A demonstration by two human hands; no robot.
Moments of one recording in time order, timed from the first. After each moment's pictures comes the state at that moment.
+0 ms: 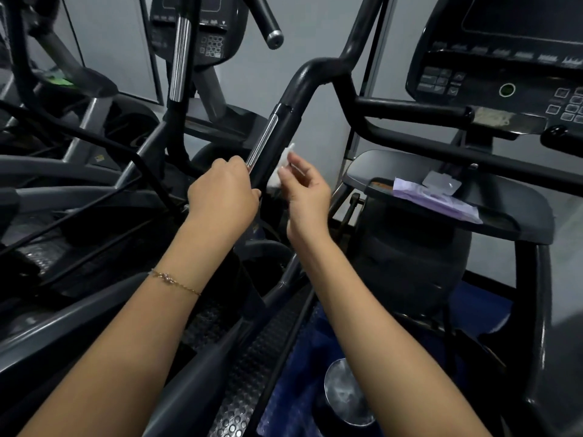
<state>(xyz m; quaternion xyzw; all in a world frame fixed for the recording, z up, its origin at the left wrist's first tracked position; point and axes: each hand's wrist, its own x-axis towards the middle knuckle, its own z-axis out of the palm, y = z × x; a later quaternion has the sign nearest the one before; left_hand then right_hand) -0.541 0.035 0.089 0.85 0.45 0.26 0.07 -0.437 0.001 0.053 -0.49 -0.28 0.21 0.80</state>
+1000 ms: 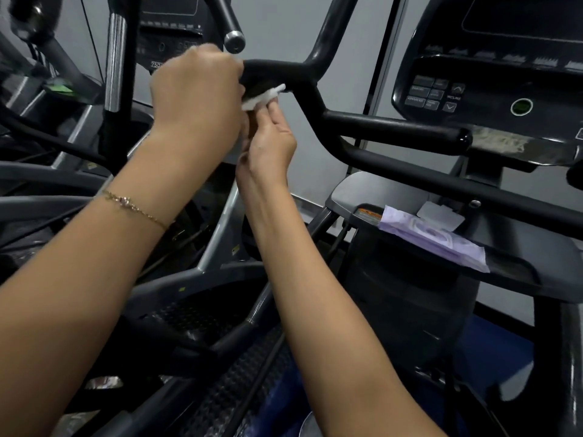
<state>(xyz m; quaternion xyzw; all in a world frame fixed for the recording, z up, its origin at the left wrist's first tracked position) -0.402 0.066 0.174 0.80 0.41 0.40 -0.16 -0.335 0.076 0.124 -0.25 -0.24 0.34 0.87</state>
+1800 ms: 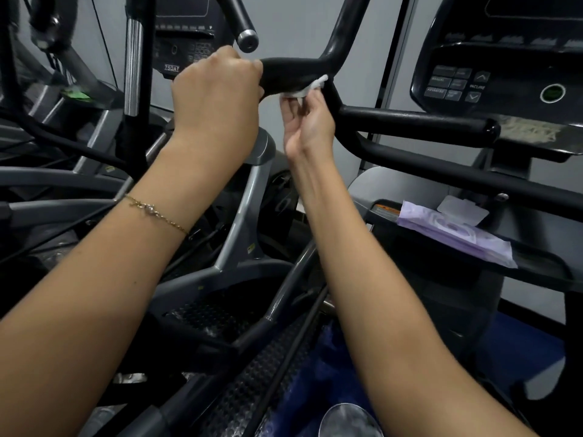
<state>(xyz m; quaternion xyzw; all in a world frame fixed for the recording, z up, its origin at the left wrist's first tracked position) -0.406 0.067 0.171 0.81 0.40 0.38 -0.20 -0.288 0.086 0.146 -0.15 -0.20 0.37 0.89</state>
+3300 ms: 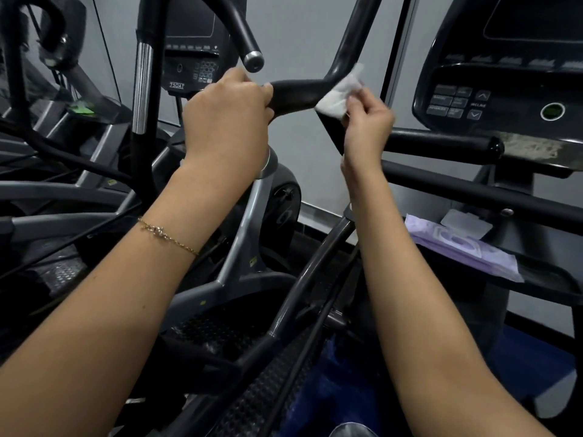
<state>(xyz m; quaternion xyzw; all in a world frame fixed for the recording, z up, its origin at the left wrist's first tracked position) -0.409 0.071 0.172 0.81 0.39 0.41 -0.14 -0.230 0.080 0.151 -0.43 -0.34 0.06 0.84</state>
